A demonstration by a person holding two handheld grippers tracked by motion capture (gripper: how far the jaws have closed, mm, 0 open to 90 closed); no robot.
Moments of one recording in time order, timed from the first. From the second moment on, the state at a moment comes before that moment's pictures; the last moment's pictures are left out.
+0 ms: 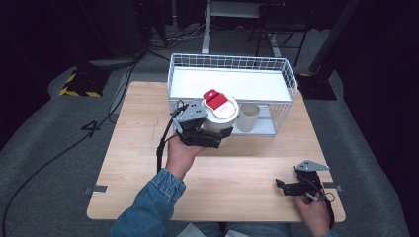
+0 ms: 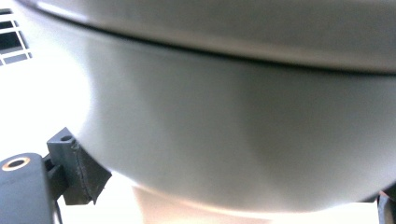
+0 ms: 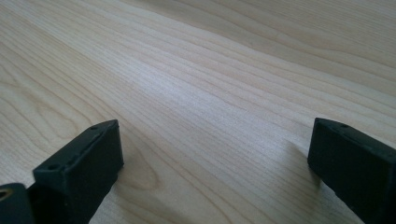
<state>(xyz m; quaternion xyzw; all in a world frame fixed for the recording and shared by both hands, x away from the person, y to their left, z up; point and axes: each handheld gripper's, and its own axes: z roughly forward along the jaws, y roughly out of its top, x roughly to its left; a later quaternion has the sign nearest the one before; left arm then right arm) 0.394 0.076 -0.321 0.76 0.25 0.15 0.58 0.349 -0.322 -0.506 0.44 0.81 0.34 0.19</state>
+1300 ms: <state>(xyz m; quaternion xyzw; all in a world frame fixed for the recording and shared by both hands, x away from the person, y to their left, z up) 0.469 0.075 -0.265 0.73 0.29 0.19 0.59 0.348 -0.321 -0.506 0.45 0.81 0.34 0.19</state>
